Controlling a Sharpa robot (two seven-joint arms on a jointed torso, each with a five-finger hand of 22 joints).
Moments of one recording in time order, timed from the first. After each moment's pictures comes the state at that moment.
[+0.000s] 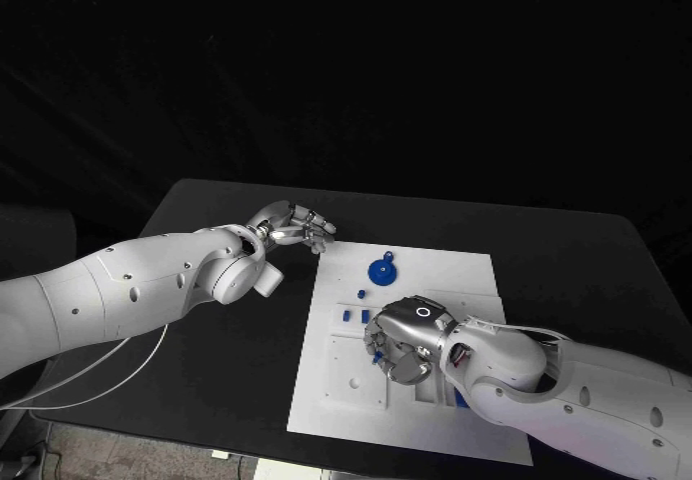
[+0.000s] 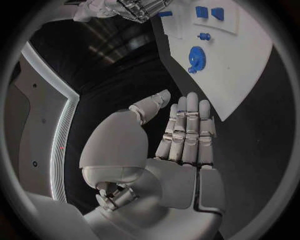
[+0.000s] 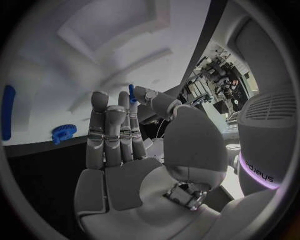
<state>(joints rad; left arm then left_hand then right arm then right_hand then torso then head) 1.25 -0.77 -0.13 1.30 -0.42 -0.23 0.19 1.16 -0.14 0.65 -0.24 0.11 0.87 0.17 0.24 0.58 1.17 0.12 0.10 0.26 1.00 0.06 0.65 0.35 0.05 0.75 -0.03 0.64 1.15 1.05 -0.70 -0.12 1.65 -1.82 -0.28 -0.13 1.15 -0.28 0.89 -0.22 0.26 1.09 0.09 0.37 0.59 1.35 0.01 0.21 0.42 1.36 -0.08 0.91 0.99 0.24 1.33 0.00 0.46 1.31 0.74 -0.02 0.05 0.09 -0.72</state>
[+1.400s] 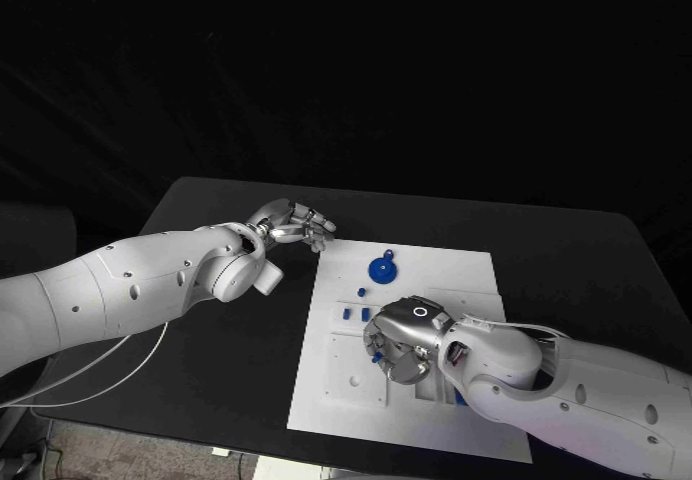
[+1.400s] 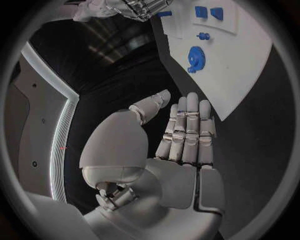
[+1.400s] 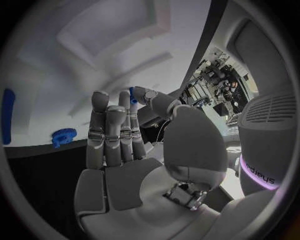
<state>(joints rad) 1.25 -0.77 -0.13 1.30 -0.42 -0.23 0.19 1.16 -0.14 0.64 -0.24 0.11 0.87 0.17 0.24 0.58 1.17 0.12 0.10 0.26 1.00 0.06 0.64 0.36 0.05 0.75 -0.03 0.64 1.15 1.05 -0.69 -0.12 1.64 -1.83 -0.24 -0.13 1.15 -0.28 0.89 -0.22 0.28 1.09 0.09 0.37 0.60 1.35 0.01 0.22 0.42 1.36 -0.09 0.92 0.98 0.24 1.33 0.00 0.46 1.31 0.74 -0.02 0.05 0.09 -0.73</state>
